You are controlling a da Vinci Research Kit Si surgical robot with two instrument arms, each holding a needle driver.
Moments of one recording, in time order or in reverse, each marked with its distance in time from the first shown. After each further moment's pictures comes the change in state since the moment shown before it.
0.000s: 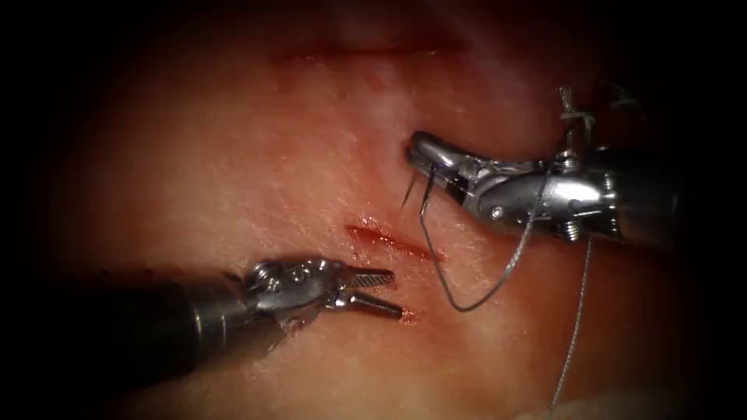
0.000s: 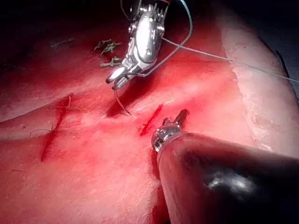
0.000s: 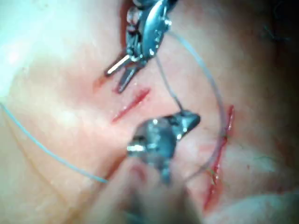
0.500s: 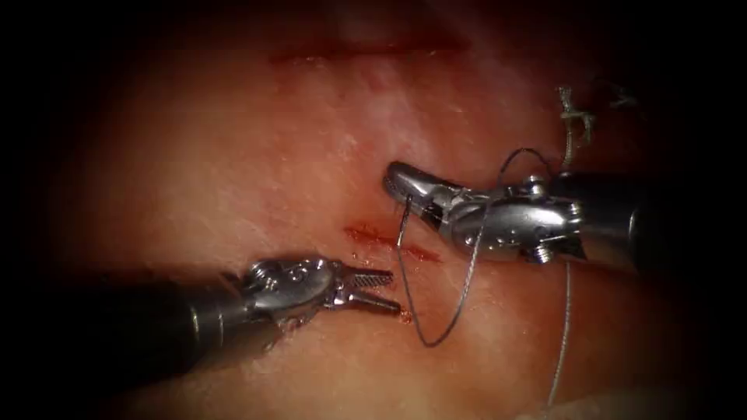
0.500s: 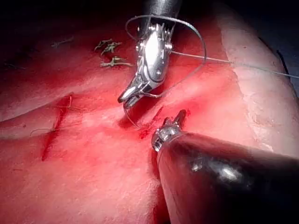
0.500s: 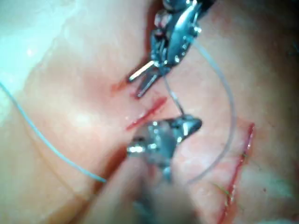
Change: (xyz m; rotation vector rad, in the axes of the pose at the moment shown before) right arm -0.001 -0.005 0.000 0.062 0.013 -0.015; left arm 0.000 0.000 0.000 0.004 0.003 0.000
